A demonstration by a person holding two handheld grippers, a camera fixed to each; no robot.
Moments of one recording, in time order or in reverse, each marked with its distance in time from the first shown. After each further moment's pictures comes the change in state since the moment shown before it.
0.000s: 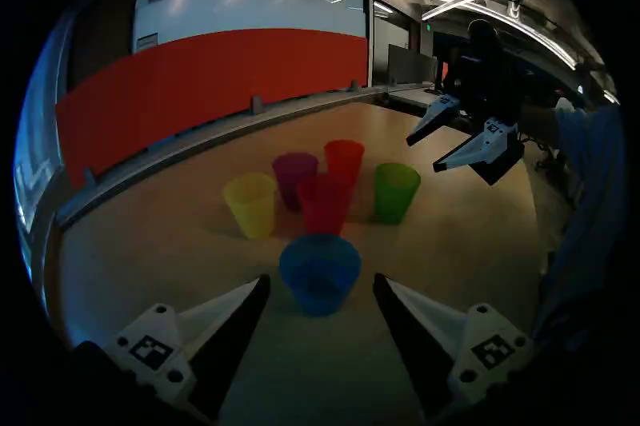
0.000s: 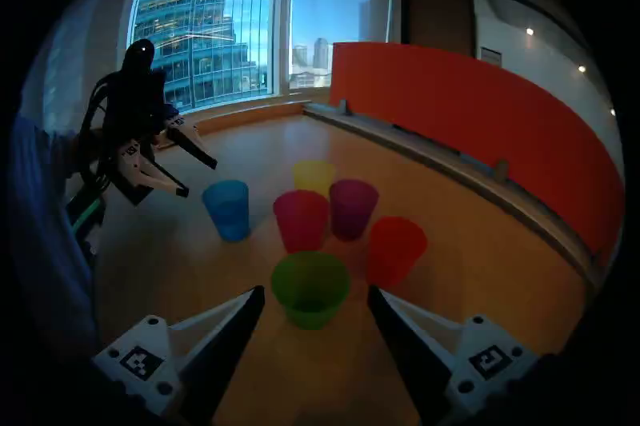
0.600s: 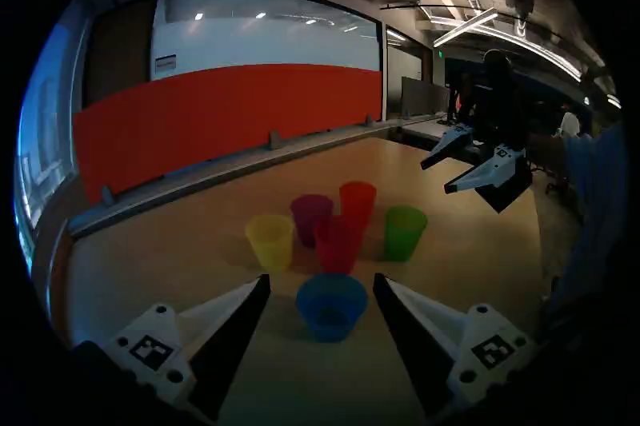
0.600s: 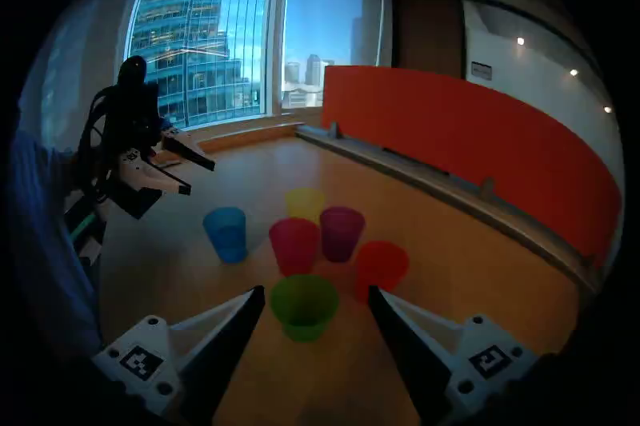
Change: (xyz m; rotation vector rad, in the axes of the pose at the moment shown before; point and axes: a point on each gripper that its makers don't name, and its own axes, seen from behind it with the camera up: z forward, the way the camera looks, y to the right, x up) left arm 0.039 -0.010 -0.019 0.063 0.135 -0.022; right arm 0.027 0.005 -0.022 -0.035 0.075 0.006
